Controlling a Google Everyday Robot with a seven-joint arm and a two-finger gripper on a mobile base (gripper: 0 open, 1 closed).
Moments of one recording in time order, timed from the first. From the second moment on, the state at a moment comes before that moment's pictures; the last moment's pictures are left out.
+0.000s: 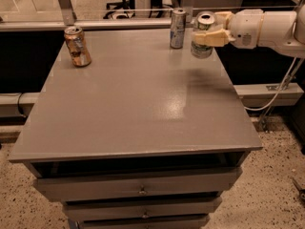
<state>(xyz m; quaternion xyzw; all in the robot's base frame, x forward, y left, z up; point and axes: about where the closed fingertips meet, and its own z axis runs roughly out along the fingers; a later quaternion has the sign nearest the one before) 0.691 -0.165 0.971 -0.46 0.61 0.26 0.59</state>
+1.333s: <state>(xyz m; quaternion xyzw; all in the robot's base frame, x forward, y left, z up) 0.809 -0.203 0.947 -0.36 0.65 0.24 0.62</state>
